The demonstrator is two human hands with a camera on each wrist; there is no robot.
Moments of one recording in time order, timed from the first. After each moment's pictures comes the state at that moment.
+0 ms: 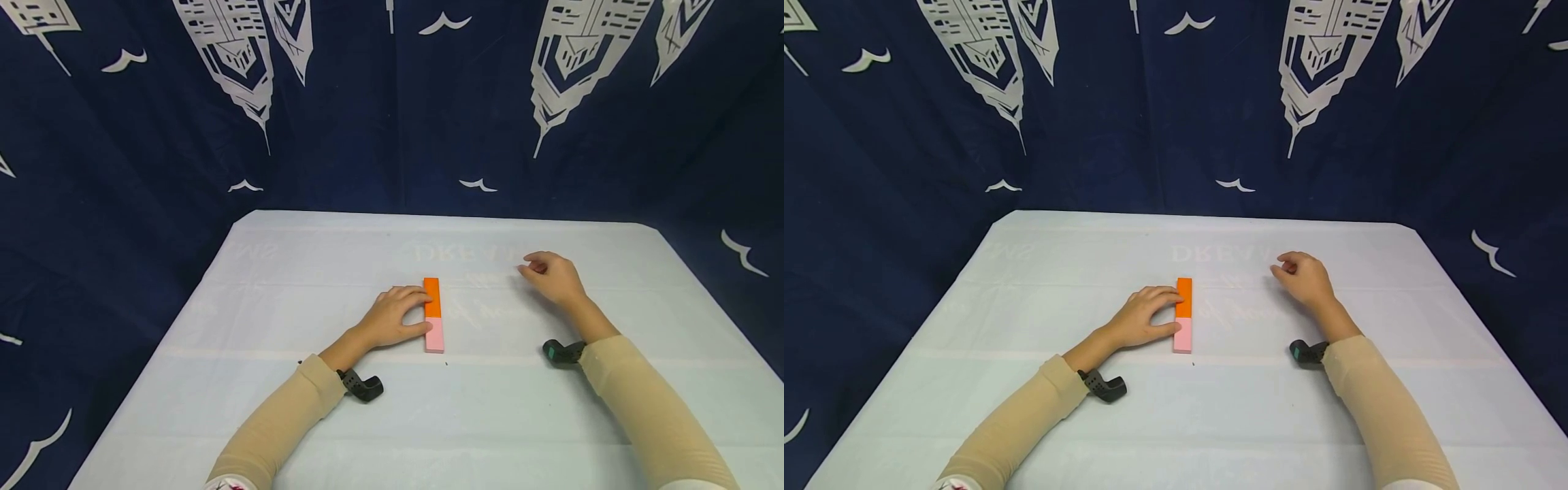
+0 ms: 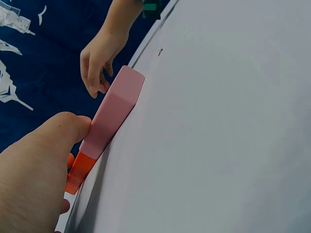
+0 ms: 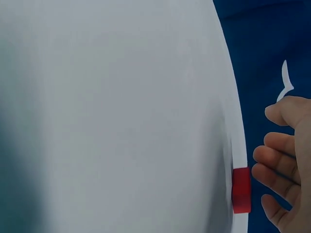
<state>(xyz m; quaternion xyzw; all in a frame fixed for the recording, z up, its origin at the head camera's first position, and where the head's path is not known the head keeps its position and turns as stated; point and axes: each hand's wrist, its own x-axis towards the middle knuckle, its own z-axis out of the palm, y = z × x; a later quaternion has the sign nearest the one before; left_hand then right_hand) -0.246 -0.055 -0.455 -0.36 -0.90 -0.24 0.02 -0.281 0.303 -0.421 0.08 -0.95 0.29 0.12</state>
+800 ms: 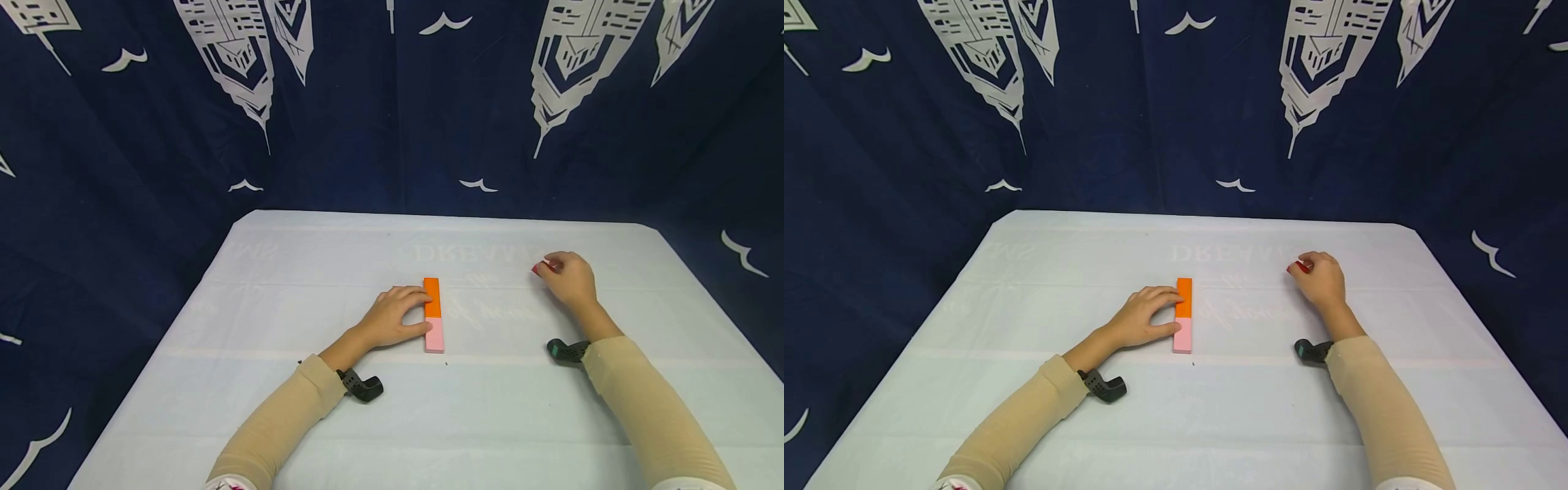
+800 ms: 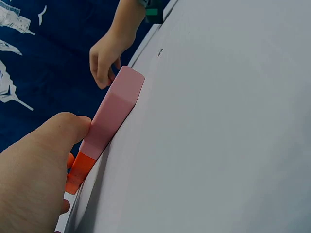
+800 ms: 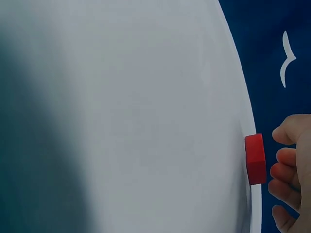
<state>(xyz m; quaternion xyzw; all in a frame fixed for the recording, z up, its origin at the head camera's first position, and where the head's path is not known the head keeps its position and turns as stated) -0.246 -0.055 -0.455 -0.37 -0.90 -0.25 0.03 -0.281 0.320 -0.427 0.00 -0.94 0.28 0.17</state>
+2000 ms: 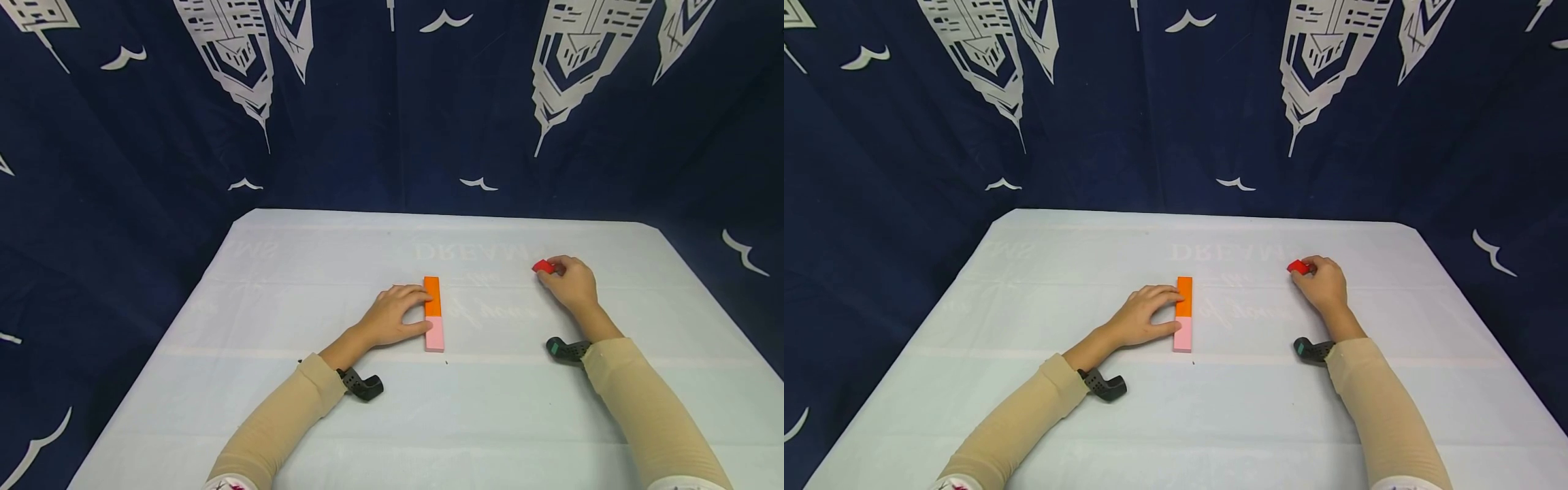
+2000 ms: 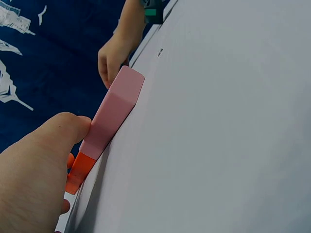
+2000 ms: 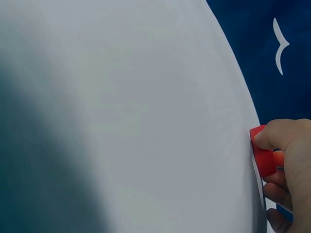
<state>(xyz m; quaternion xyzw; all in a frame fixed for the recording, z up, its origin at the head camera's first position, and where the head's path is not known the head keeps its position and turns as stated) -0.246 -0.055 -0.456 -0.37 -0.90 -0.24 0.03 -0.281 0.326 -0.441 -0.04 -0.95 0.28 0.14</state>
